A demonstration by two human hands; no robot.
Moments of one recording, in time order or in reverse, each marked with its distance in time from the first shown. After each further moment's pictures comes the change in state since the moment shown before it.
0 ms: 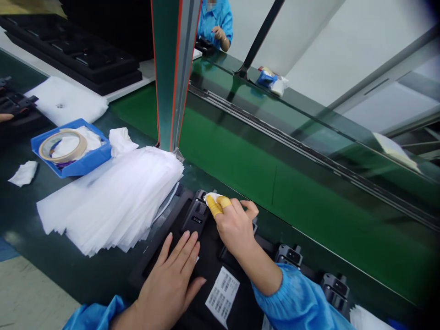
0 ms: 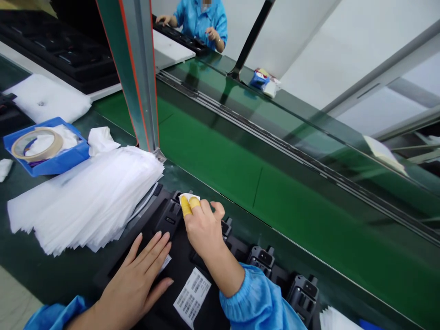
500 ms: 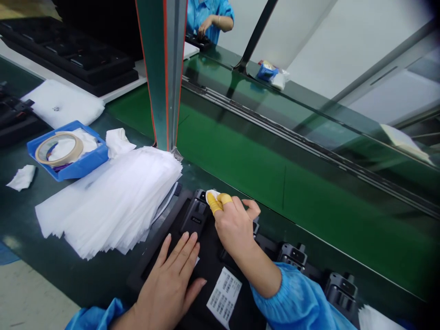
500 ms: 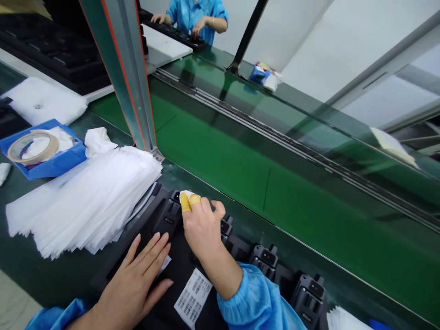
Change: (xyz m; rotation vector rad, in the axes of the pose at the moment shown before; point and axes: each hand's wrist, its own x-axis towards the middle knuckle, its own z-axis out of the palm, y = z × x) left_hand 0.003 0.000 -0.001 -0.018 -0.016 -0.004; right_hand 0.004 -0.004 -0.001 -0.006 0.009 0.112
